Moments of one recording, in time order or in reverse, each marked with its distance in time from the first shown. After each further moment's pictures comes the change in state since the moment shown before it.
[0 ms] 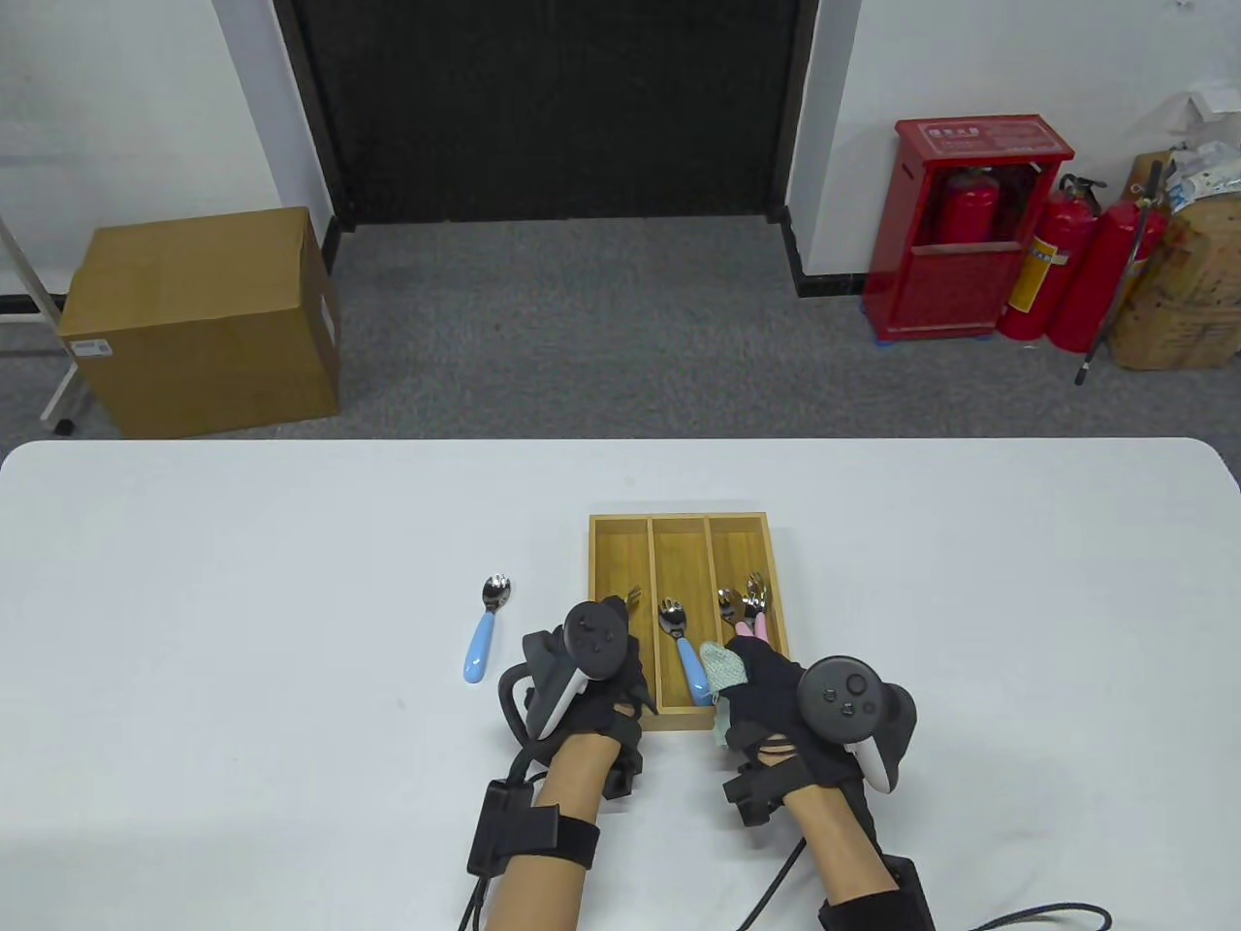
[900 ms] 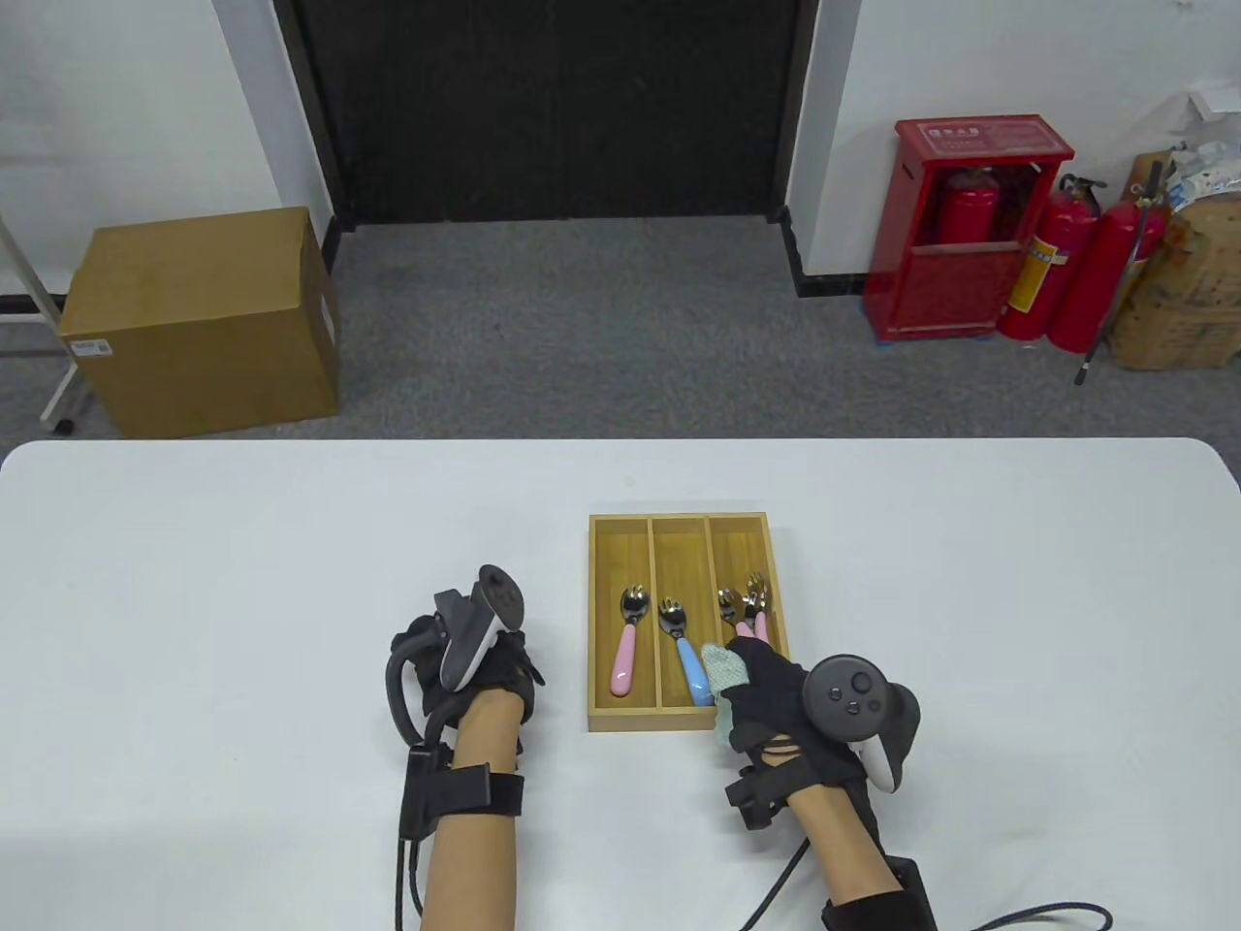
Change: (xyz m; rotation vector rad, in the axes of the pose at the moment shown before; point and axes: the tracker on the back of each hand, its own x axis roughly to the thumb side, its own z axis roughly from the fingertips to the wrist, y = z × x) left_hand -0.093 0.045 -0.038 -0.111 0.382 -0.387; right_hand -0.003 0.000 0.000 0.036 0.011 -0.031
